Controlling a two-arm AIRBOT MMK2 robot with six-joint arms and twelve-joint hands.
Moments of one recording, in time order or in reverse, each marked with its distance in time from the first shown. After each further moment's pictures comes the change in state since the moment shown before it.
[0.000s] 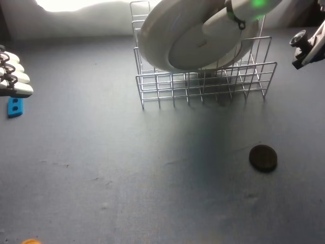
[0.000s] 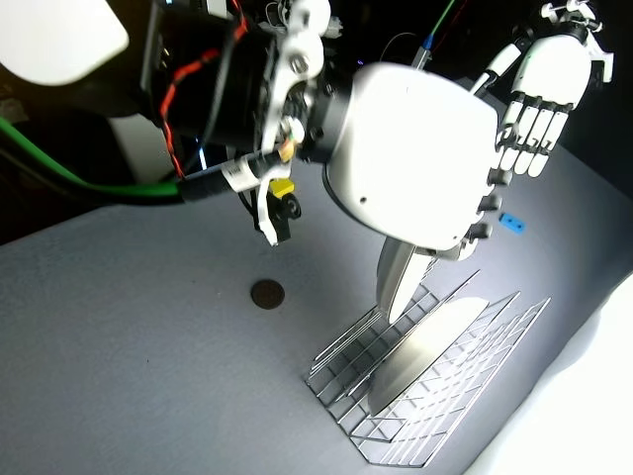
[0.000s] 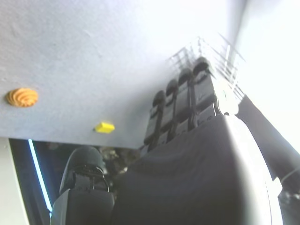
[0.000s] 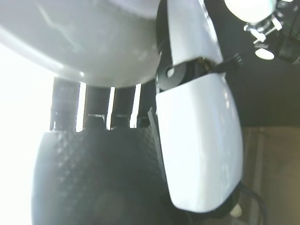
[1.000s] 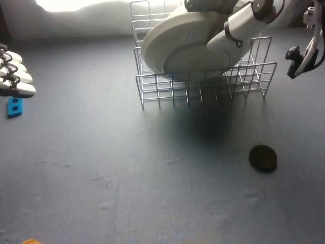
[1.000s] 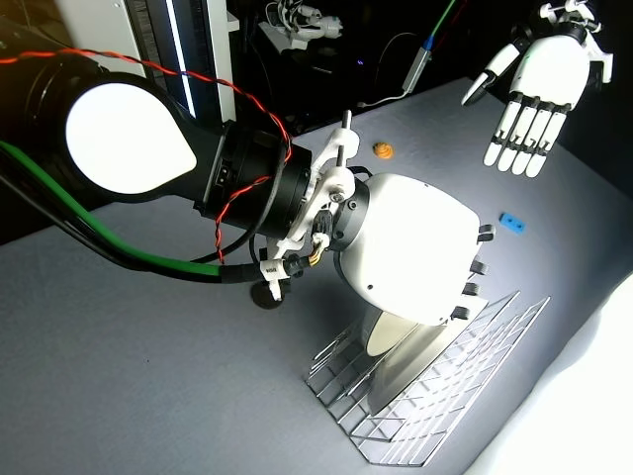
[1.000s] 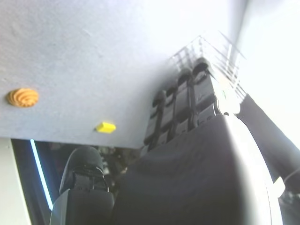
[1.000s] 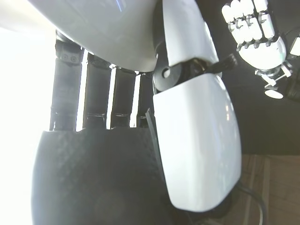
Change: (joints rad) left arm -0.010 0.000 -0.010 0.011 0.000 0.000; right arm -0.118 -0.110 0.157 0.004 0.033 -0.046
